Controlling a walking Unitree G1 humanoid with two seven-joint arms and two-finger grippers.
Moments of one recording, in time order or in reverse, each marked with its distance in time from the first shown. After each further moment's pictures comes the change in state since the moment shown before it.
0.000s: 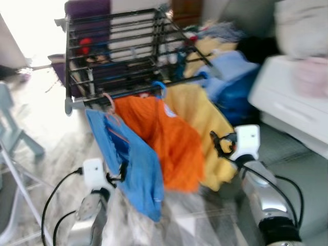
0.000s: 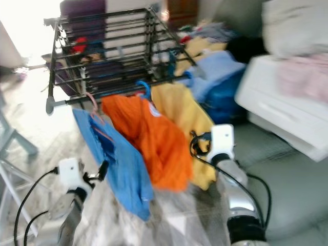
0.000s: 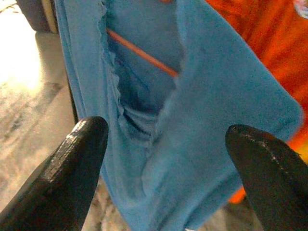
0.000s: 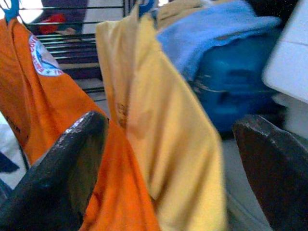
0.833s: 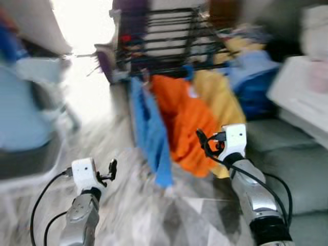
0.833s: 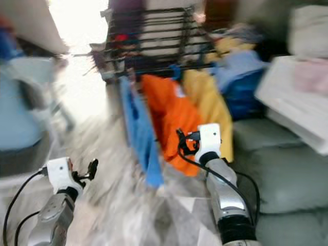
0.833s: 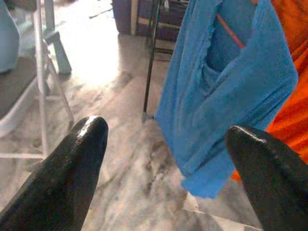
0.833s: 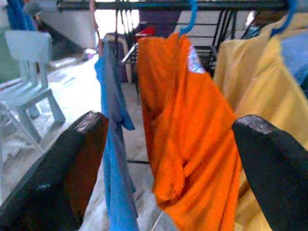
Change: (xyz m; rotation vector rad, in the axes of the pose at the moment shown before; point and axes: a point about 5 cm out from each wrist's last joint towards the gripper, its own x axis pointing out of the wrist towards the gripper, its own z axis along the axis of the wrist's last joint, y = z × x) left arm 0.000 0.014 0.008 -0.002 -0.034 0.060; right arm 0.003 0.026 0.004 0.037 -0.046 0.115
